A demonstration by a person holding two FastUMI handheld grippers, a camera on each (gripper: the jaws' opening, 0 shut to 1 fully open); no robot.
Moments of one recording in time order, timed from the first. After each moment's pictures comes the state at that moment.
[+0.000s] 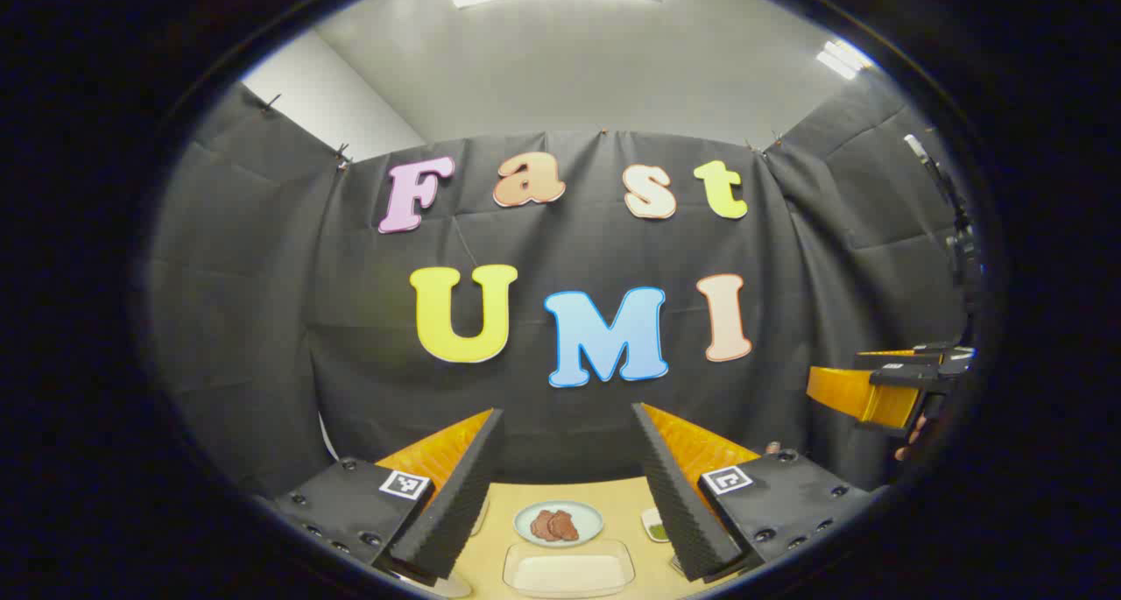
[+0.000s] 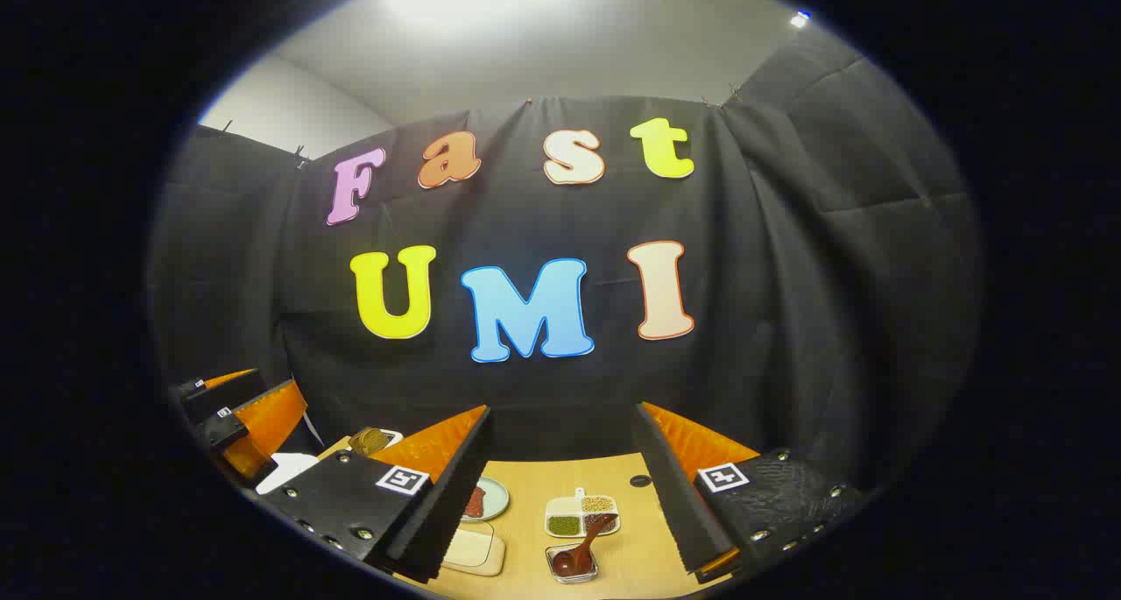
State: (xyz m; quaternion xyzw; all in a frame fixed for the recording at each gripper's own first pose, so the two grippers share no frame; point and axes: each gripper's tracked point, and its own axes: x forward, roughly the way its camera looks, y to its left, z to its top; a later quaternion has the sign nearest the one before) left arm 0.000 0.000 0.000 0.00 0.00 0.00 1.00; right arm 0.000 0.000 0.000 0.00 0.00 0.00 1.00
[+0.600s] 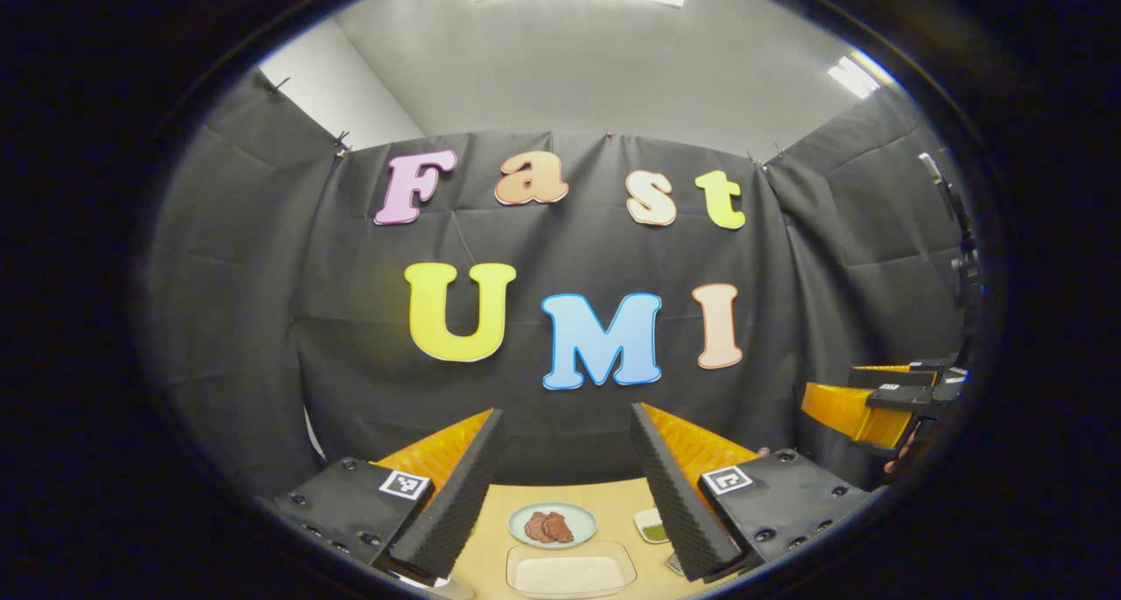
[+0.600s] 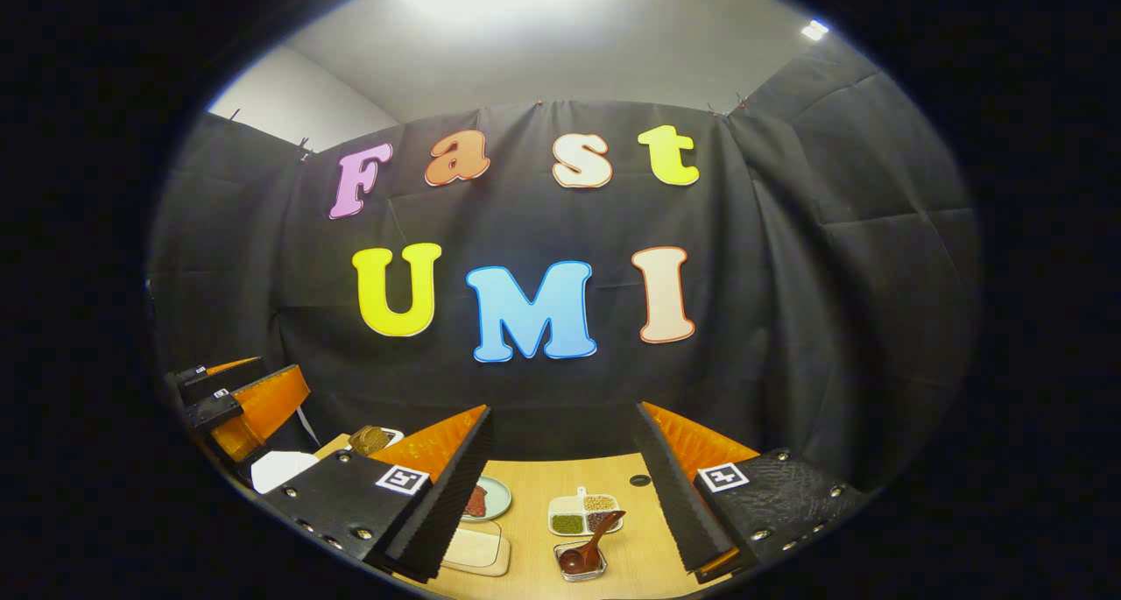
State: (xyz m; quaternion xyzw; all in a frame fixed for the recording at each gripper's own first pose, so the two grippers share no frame) left arm -0.003 0.026 -0.003 -0.03 0.01 -0.02 1.00; right arm -0.014 0.028 0.001 -0.02 0.00 0.00 1.00
